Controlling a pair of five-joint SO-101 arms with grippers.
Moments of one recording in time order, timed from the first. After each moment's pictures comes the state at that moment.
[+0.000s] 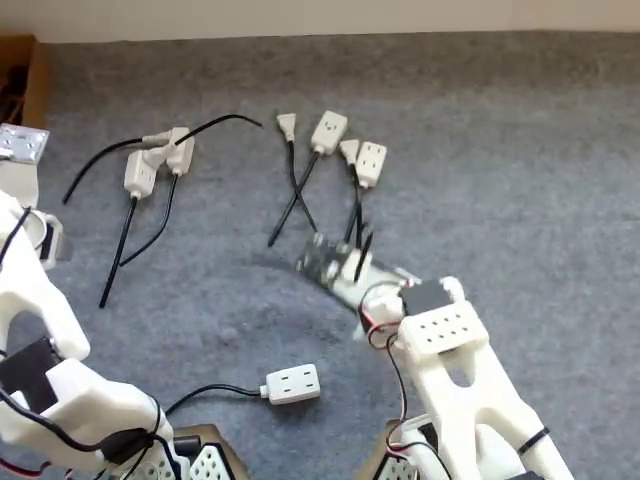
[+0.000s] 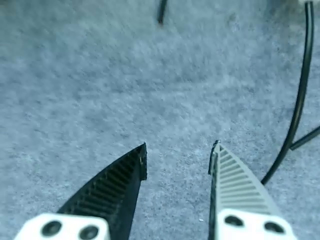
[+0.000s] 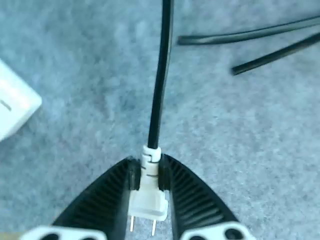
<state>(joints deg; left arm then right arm) -43.7 3.7 11.8 60.0 -38.3 -22.2 -37.5 55.2 60.9 40.7</state>
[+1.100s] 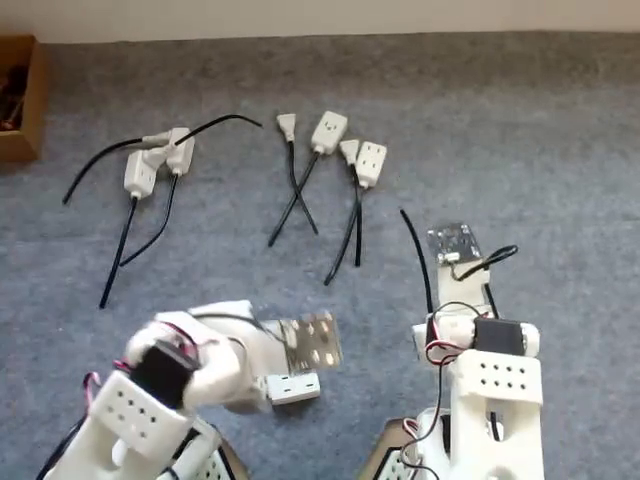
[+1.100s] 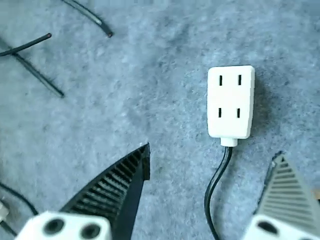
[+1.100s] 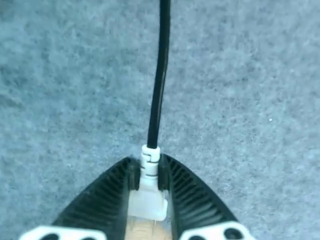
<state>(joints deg) 27.6 -70.3 64.9 79.4 -45.0 2.5 -57.7 67.0 71.3 18.9</state>
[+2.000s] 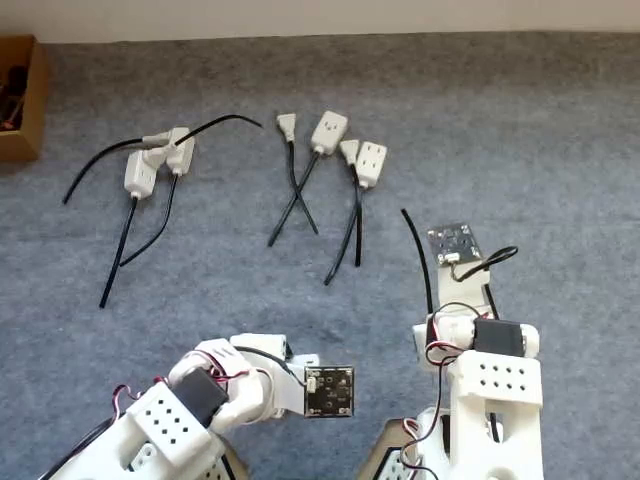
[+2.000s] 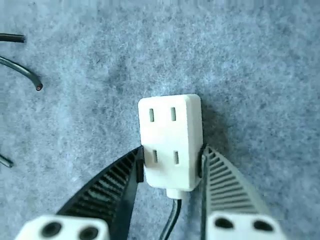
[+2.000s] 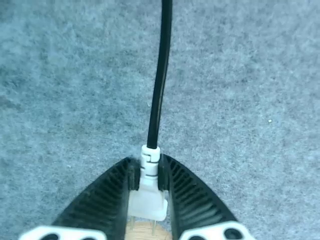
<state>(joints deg) 35.8 -71.3 86.8 55.2 -47.5 2.7 -57.7 67.2 71.1 18.9</state>
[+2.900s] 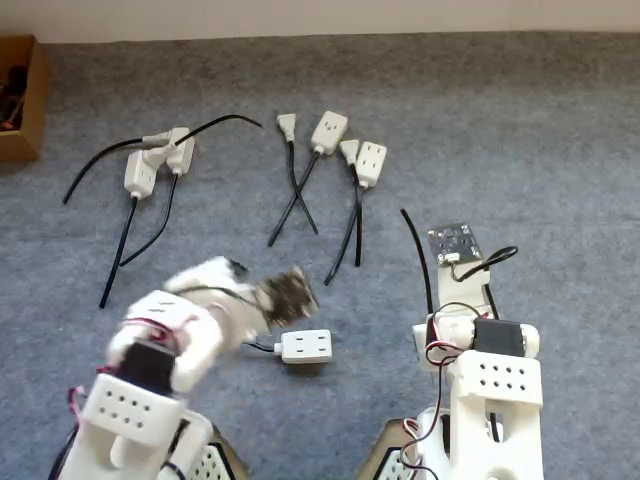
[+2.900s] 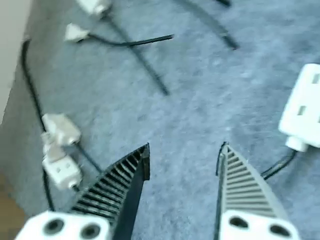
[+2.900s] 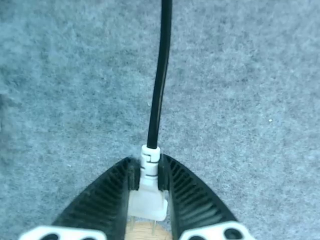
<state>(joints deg) 7.8 -71.3 66.2 59.6 -48.0 2.7 -57.7 67.2 71.1 18.9</state>
